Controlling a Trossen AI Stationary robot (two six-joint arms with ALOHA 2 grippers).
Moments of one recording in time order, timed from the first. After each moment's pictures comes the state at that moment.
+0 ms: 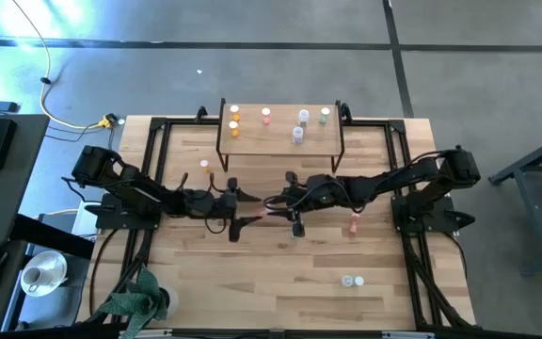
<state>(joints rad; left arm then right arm) -0.04 1.56 0.38 0.98 -0.26 -0.07 0.09 1.59 0.91 0.34 -0.03 -0.09</state>
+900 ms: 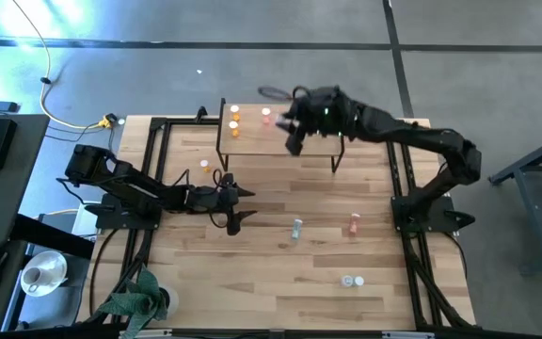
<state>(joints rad) 0.02 1.49 0.38 0.72 -0.27 -0.10 -0.32 1.55 1.55 -0.42 0.07 -0.03</state>
